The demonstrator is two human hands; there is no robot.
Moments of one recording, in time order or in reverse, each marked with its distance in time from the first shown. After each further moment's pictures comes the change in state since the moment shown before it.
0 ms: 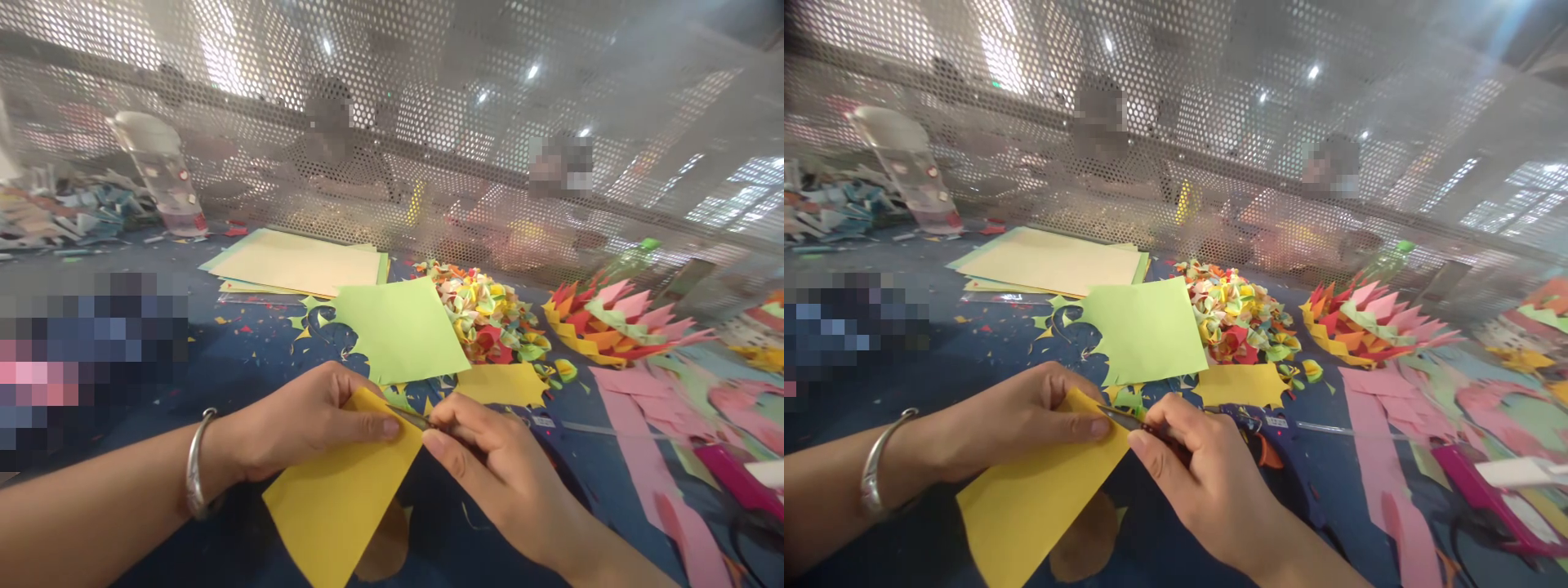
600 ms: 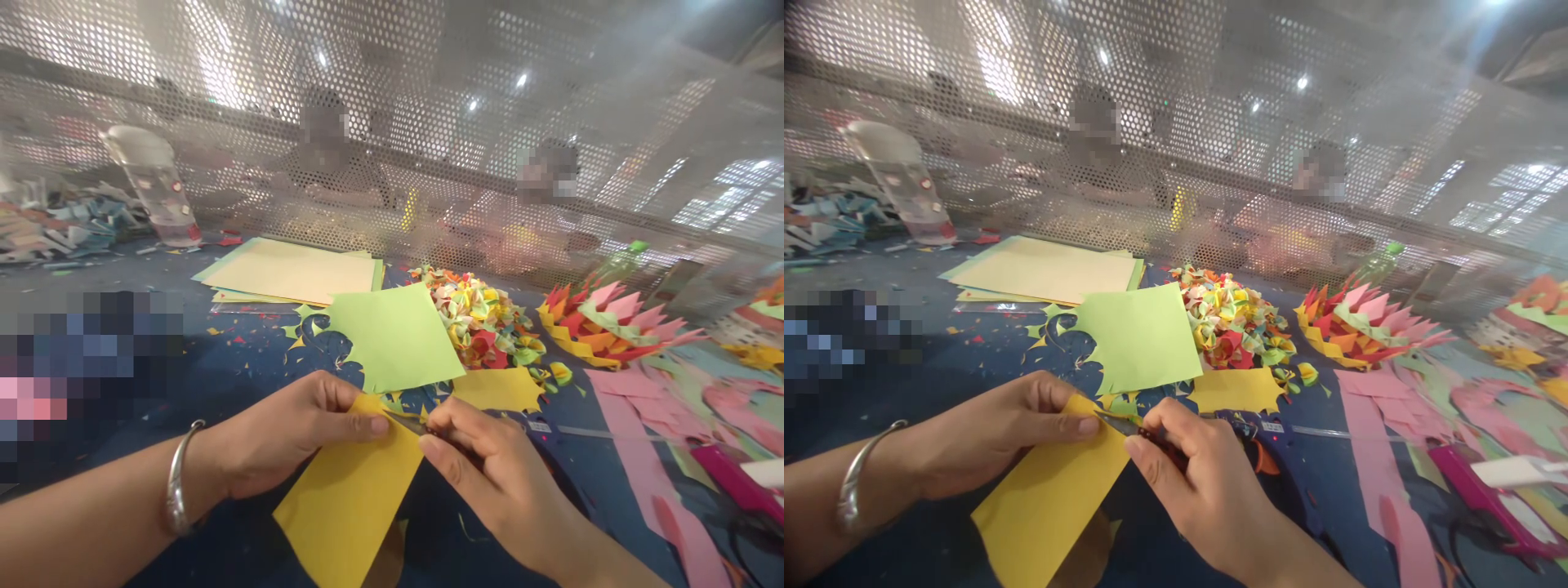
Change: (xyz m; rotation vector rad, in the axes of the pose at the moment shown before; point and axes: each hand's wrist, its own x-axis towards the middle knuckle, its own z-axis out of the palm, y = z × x) left_hand 0.000 -0.006 -0.002 -0.188 -0.008 -0.017; right_hand 0.000 0.002 0.000 -0.001 0.019 0.005
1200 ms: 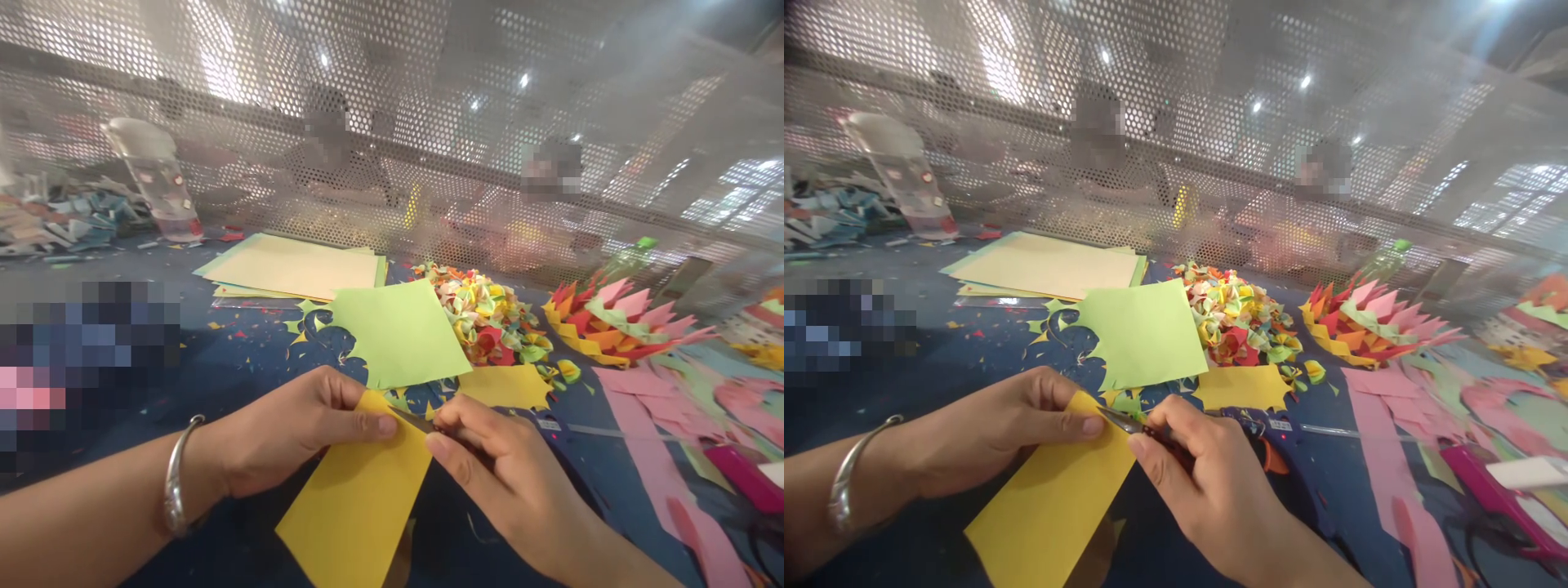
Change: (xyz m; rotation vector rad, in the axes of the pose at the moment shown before) left_hand 0.001 -0.001 -0.001 0.043 -0.020 0.024; right_hand 0.000 0.002 0.002 -0.042 0.015 -0.017
